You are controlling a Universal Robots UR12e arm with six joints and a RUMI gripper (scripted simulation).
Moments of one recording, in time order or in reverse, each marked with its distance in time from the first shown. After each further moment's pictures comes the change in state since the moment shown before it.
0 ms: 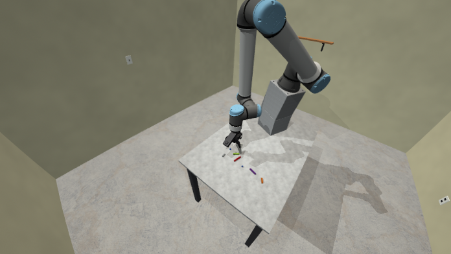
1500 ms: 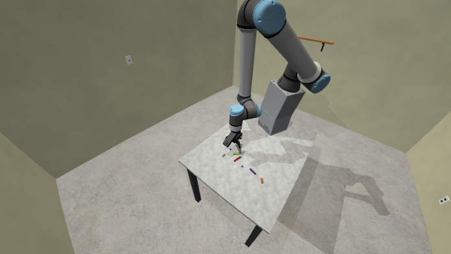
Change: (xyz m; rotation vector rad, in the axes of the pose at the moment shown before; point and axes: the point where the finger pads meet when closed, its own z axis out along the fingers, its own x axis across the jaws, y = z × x) arm 0.000 0.000 0.000 -0.001 0.001 0.016
